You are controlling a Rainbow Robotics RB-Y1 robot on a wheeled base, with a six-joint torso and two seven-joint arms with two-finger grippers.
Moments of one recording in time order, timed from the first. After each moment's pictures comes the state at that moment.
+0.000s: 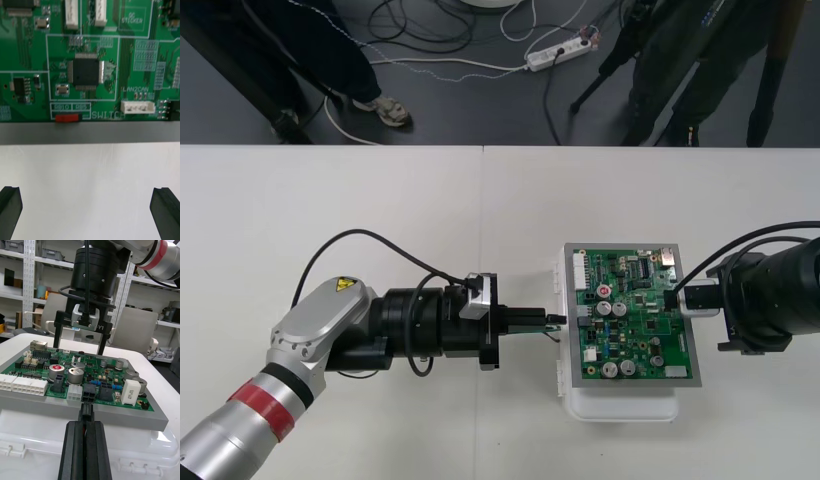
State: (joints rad) right arm -0.11 -0.79 0.12 -2.12 2.39 -1.57 -0.48; left arm -0.33 0.35 -0.49 -1.21 -0.99 -1.15 -0.42
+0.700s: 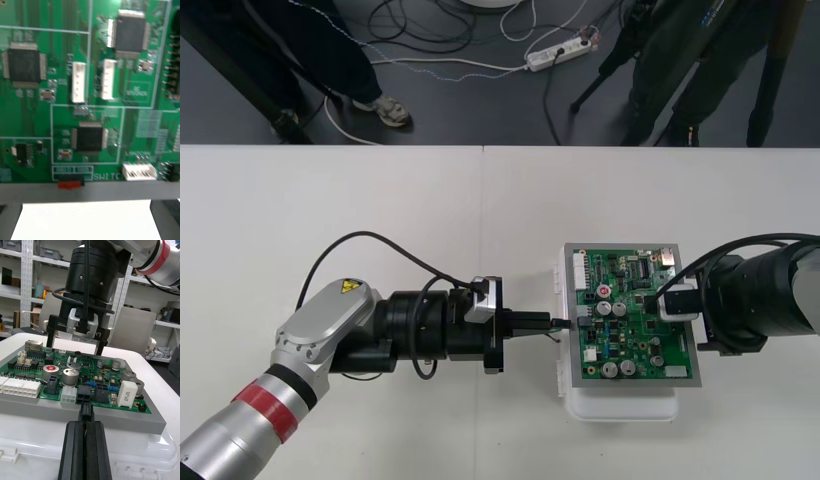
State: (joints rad) right arm -0.11 -0.70 0.13 -2.12 2.46 -1.57 -0.42; left arm -0.33 0.34 -0.50 -1.21 -0.99 -1.14 -0.42
